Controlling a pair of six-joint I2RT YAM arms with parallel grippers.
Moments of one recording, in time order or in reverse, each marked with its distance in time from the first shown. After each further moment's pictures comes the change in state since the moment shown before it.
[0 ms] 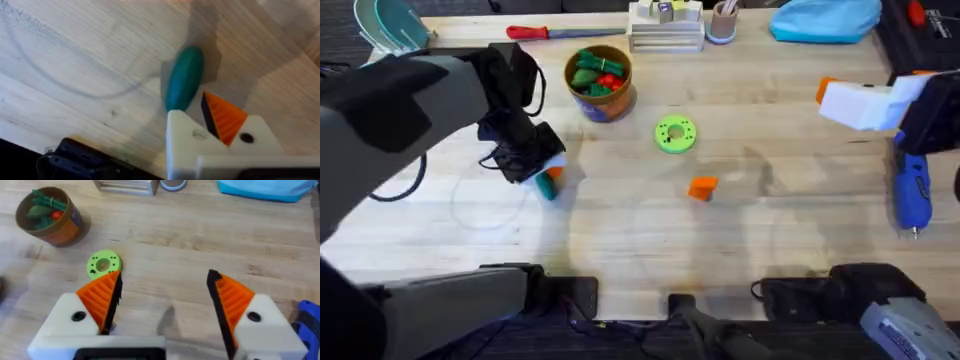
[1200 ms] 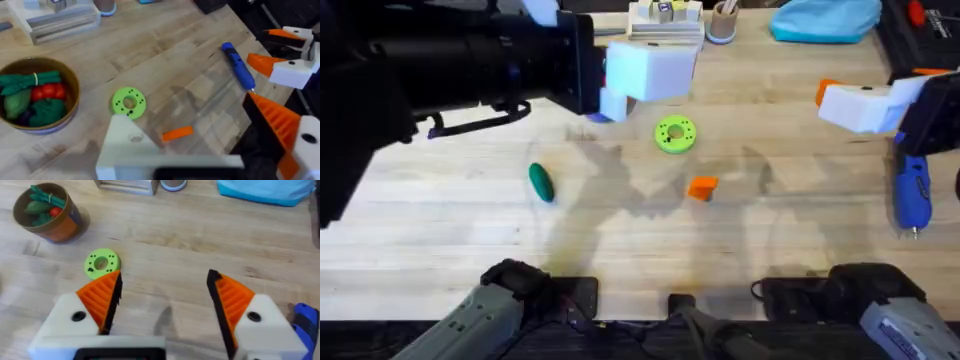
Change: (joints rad) left arm -0.334 -0.507 0.242 0.272 0.569 0.530; right arm 0.000 0.000 0.000 0.000 0.000 -0.034
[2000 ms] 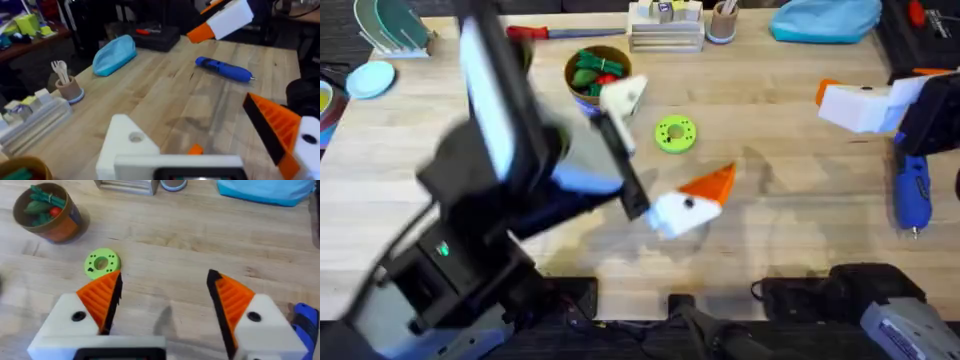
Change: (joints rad) left arm -0.351 -0.349 -0.717 0.839 -0.124 0.245; right arm 0.000 0.000 0.000 0.000 0.000 0.000
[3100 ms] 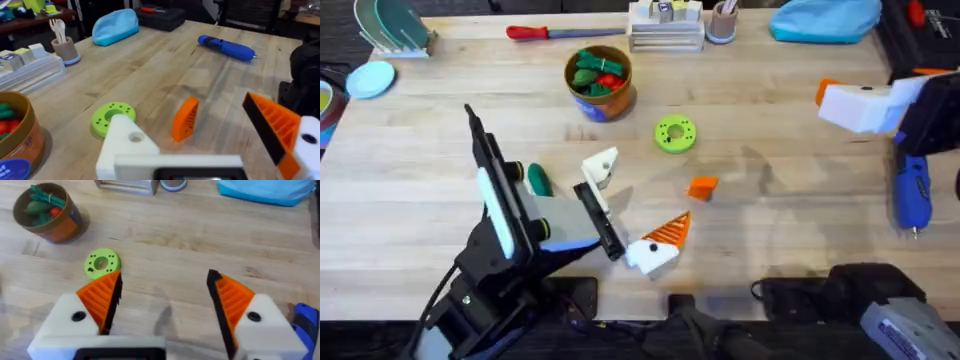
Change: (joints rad) left arm -0.016 -0.594 -0.410 -0.153 -0.070 -0.095; right arm 0.000 0.000 0.000 0.000 0.000 0.000
